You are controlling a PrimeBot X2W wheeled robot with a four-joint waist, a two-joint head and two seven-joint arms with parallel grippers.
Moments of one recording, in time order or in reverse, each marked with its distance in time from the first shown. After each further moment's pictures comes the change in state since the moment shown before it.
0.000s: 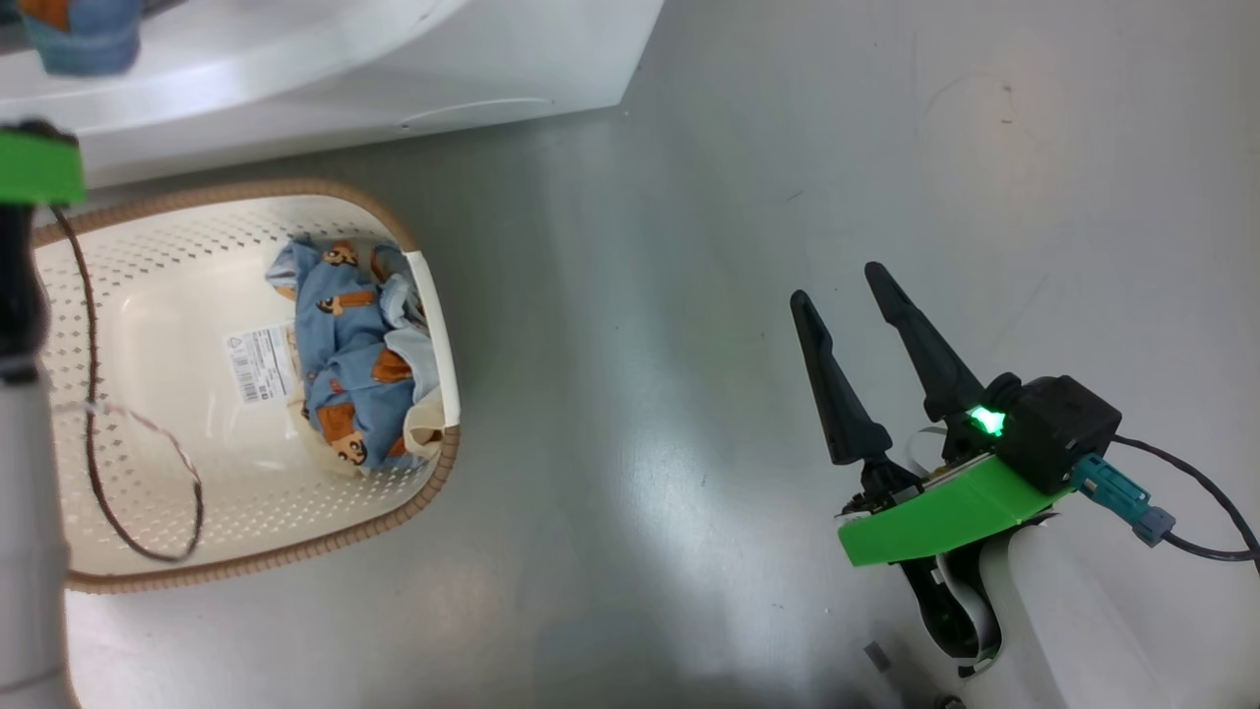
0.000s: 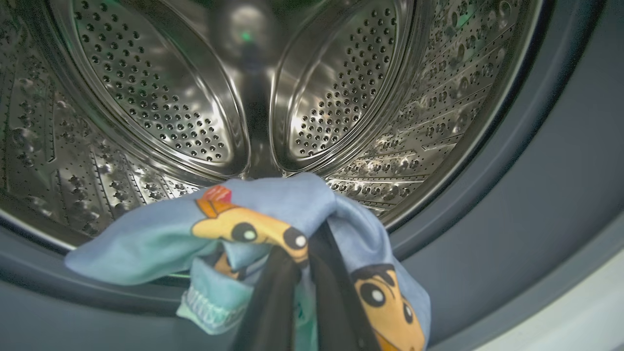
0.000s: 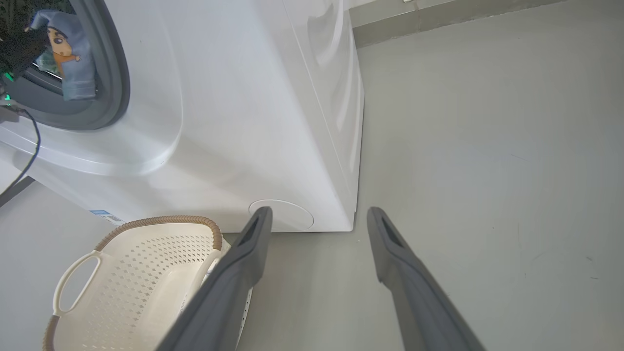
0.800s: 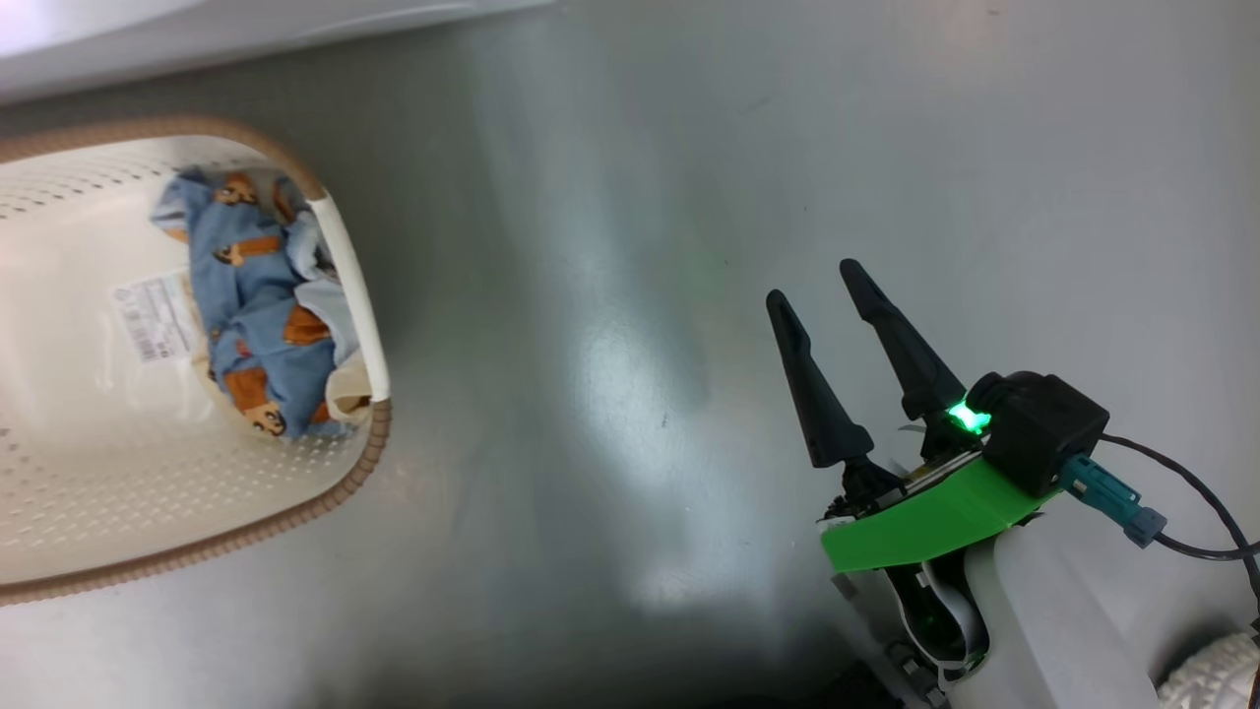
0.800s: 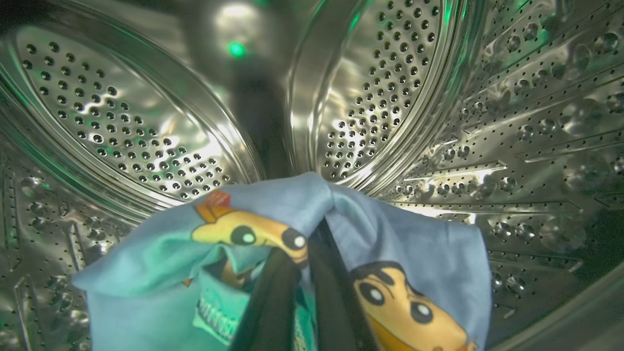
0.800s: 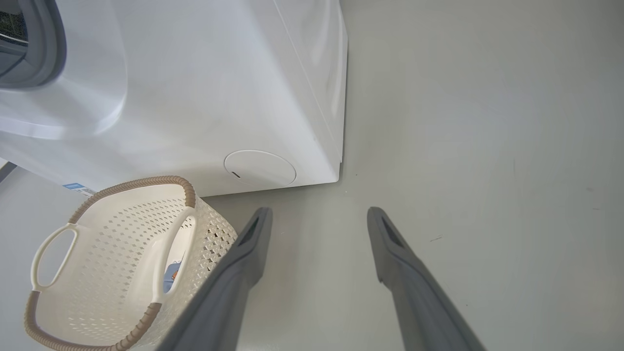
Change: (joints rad) left arm -0.569 0.155 -0.134 0.362 0.095 0.000 0.043; right arm -0.004 0.000 0.045 -0.022 0.033 0.000 0.000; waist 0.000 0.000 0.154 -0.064
